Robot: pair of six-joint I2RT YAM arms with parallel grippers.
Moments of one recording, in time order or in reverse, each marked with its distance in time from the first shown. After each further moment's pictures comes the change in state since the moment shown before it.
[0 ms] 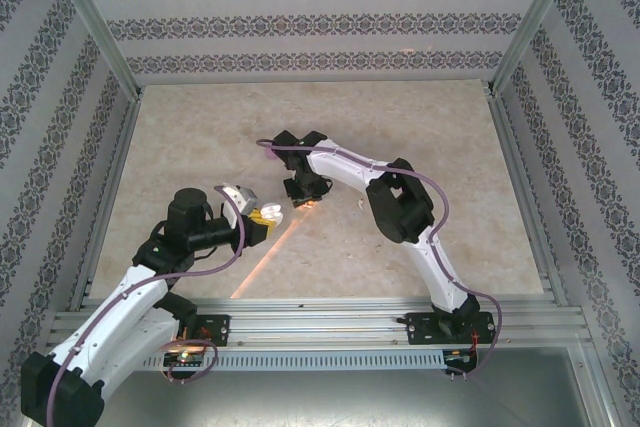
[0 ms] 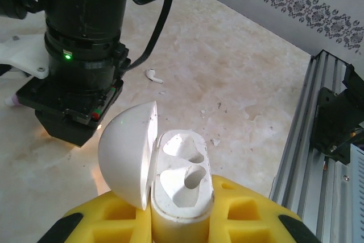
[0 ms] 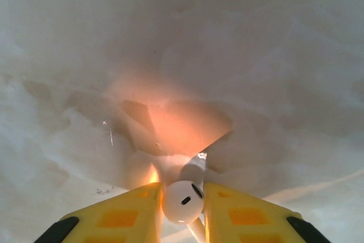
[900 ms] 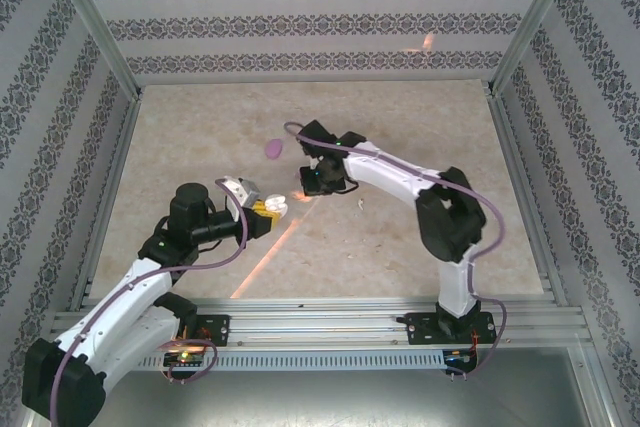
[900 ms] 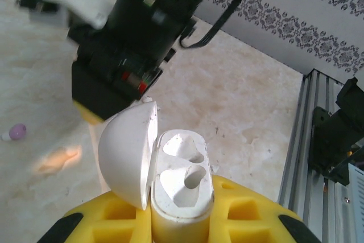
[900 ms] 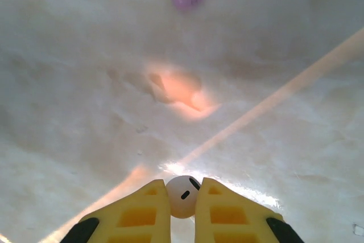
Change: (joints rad) left arm 0.000 0.080 0.000 0.190 0.027 -0.048; right arm -0.058 -0.444 -0.423 0.314 -0.051 0.126
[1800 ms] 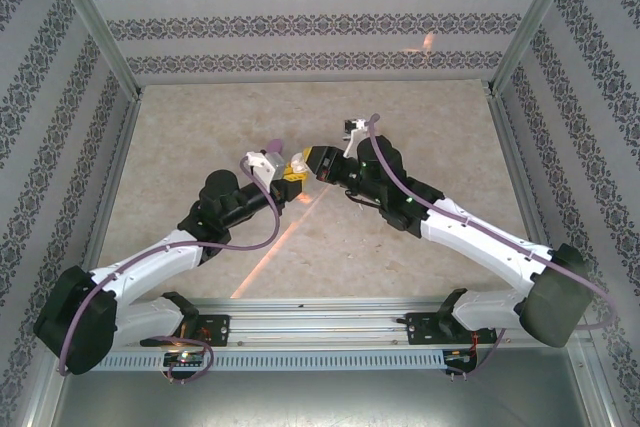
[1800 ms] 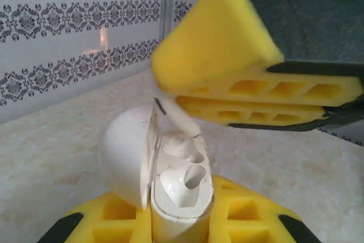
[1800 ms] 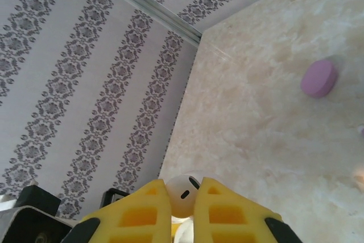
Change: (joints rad) left arm -0.211 0.339 0.089 0.579 -0.362 -0.035; right arm 0.089 -0.628 -0.537 0.824 0.040 0.398
